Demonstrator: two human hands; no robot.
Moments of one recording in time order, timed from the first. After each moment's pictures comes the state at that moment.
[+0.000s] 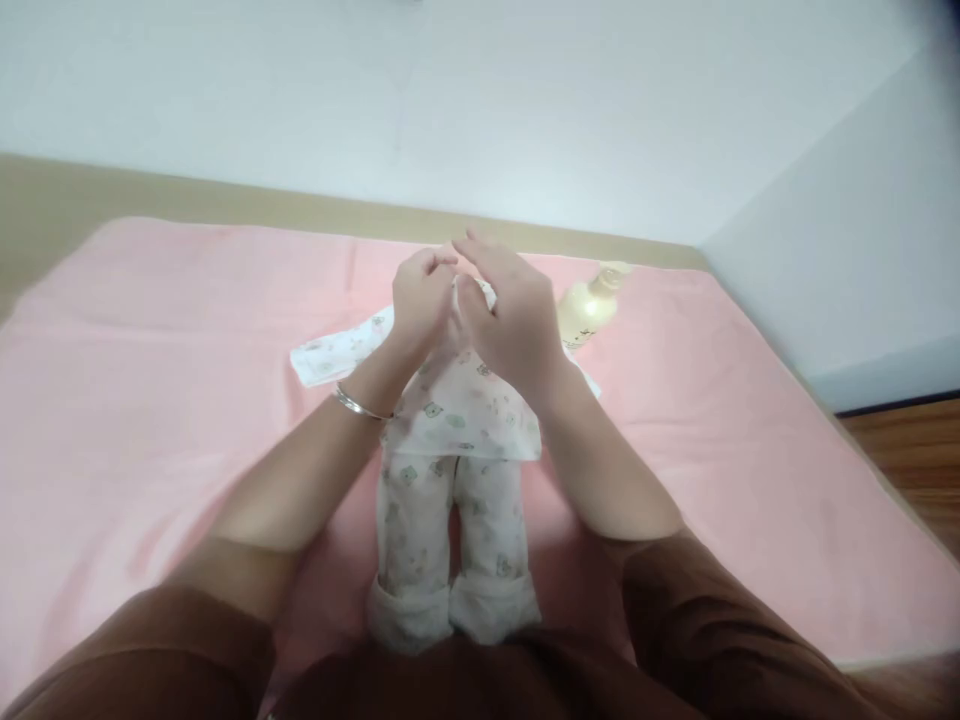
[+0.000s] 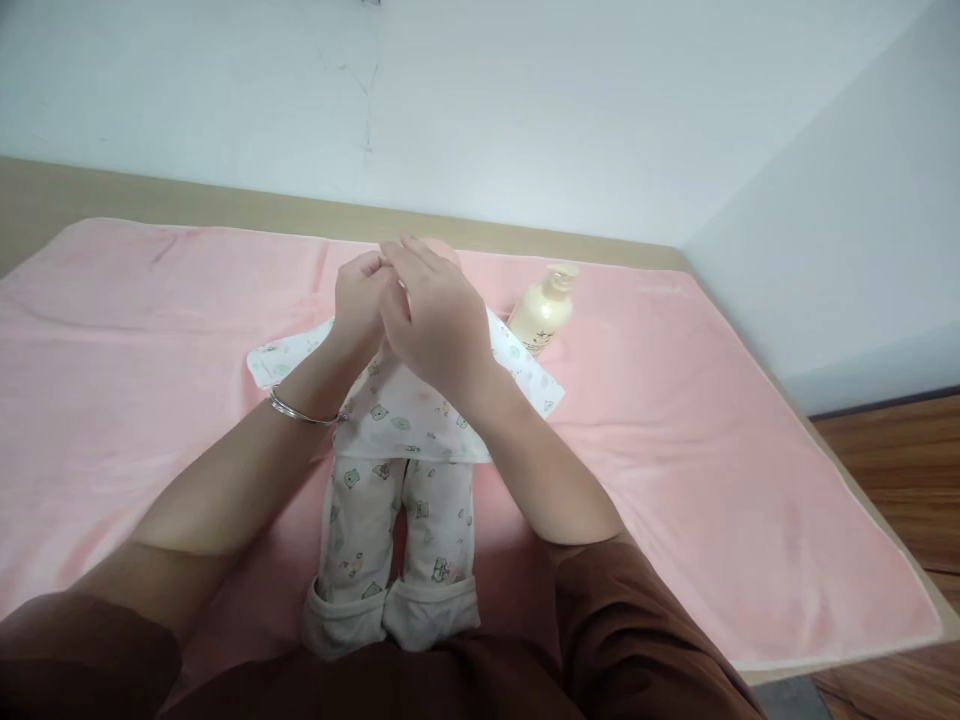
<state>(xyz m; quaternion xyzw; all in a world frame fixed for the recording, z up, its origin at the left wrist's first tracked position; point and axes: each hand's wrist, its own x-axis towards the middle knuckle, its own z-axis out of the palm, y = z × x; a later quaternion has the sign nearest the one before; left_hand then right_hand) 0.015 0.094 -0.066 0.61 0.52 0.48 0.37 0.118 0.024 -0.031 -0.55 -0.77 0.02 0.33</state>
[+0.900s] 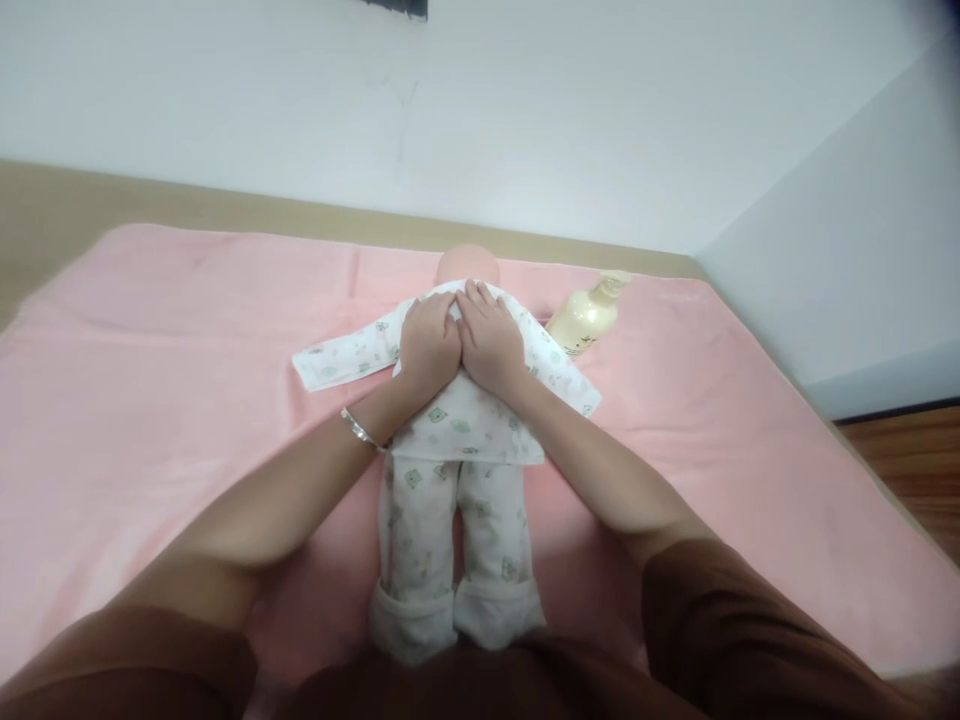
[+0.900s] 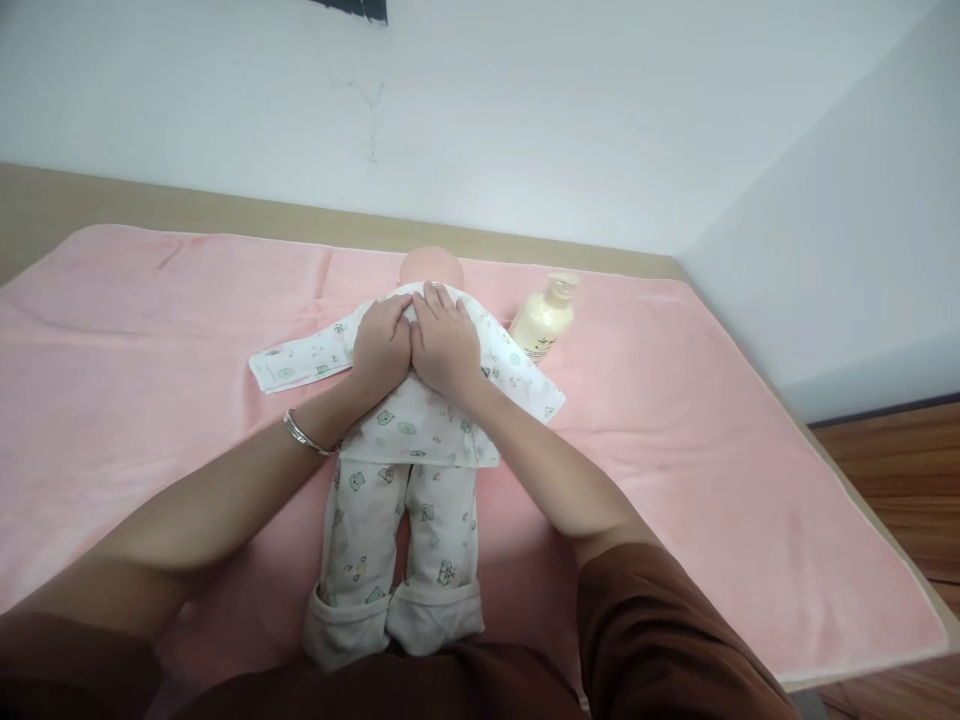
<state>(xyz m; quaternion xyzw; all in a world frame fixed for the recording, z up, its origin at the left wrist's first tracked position) 0.009 0.084 -0.121 0.73 0.52 0.40 0.18 0.125 0.067 -0.118 -0.61 -0.76 0.03 0.24</state>
